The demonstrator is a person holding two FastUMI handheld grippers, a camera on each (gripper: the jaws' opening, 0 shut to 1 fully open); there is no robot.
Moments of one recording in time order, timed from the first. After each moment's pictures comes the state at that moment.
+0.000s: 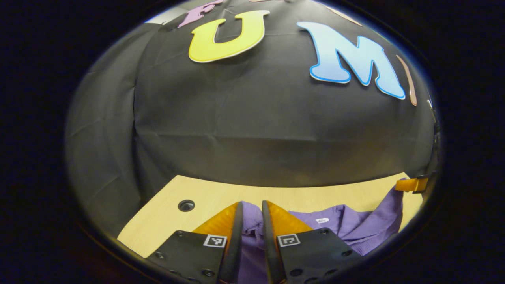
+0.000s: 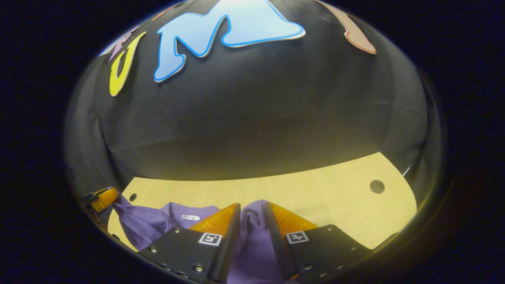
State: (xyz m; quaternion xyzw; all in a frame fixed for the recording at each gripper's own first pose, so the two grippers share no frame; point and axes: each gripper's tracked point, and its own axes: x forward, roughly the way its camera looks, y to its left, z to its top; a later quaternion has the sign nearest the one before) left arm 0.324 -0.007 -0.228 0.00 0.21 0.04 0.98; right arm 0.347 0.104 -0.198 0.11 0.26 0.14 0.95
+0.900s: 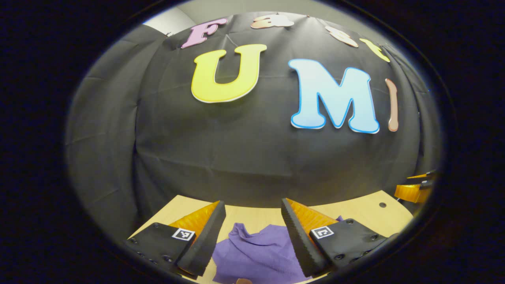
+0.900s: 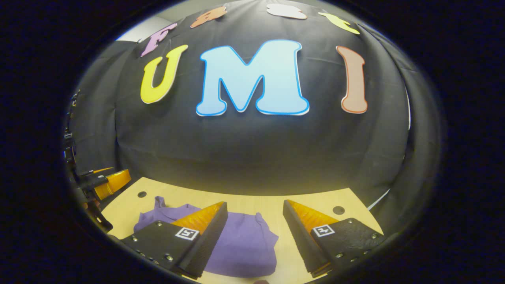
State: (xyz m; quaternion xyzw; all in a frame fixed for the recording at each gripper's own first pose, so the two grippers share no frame) left arm 0.245 -0.030 -0.102 -0.02 0.11 -0.02 0.99; right arm 0.212 0.080 -0.064 0.03 0.14 0.12 0.98
